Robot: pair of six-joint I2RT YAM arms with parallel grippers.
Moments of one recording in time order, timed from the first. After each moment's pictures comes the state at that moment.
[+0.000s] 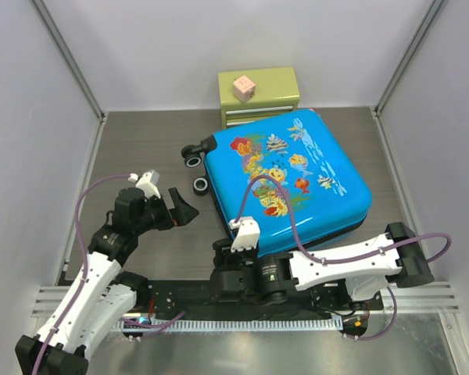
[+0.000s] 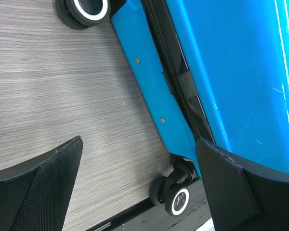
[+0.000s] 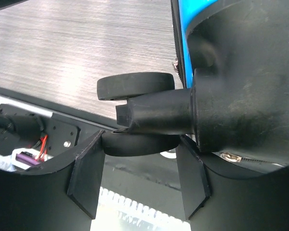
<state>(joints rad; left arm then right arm) -0.31 0.68 0.59 -0.47 0.28 -0.58 1.66 1.49 1.24 -0.85 0.87 1.35</state>
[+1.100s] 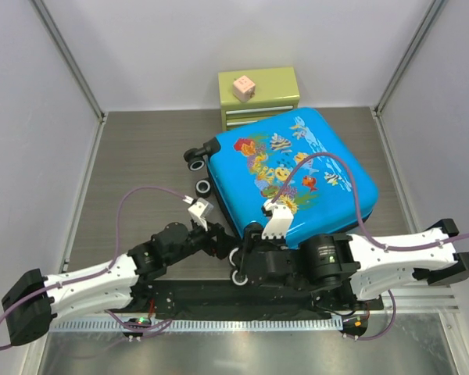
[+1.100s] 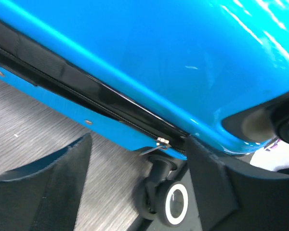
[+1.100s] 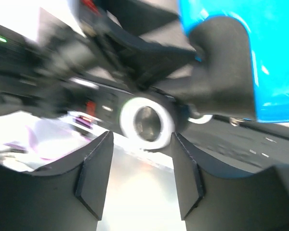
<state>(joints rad) -1.01 0.82 0.30 0.26 -0.06 -0.53 1.65 1.23 1.31 -1.07 0.67 1.42</state>
